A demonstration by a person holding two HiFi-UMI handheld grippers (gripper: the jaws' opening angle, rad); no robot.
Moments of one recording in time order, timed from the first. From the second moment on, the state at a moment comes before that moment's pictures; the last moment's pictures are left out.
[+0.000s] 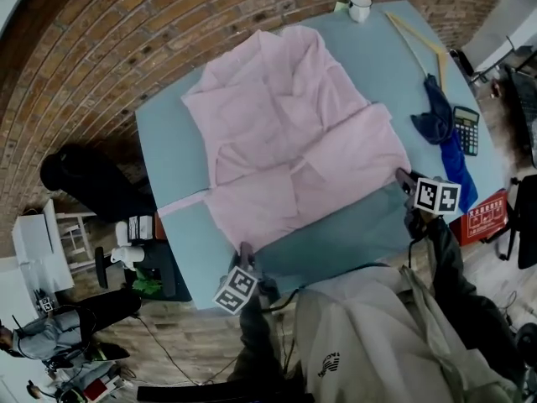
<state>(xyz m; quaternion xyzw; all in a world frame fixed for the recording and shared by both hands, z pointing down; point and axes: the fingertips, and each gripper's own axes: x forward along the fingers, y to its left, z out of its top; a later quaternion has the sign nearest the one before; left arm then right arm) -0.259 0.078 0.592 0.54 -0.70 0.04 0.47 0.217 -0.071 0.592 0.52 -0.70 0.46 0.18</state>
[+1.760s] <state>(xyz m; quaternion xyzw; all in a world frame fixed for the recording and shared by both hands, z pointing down) -0.361 -0.150 0.459 0.60 -0.67 -0.16 0.40 0.114 -0.307 0.443 0.43 -0.85 0.28 0.12</state>
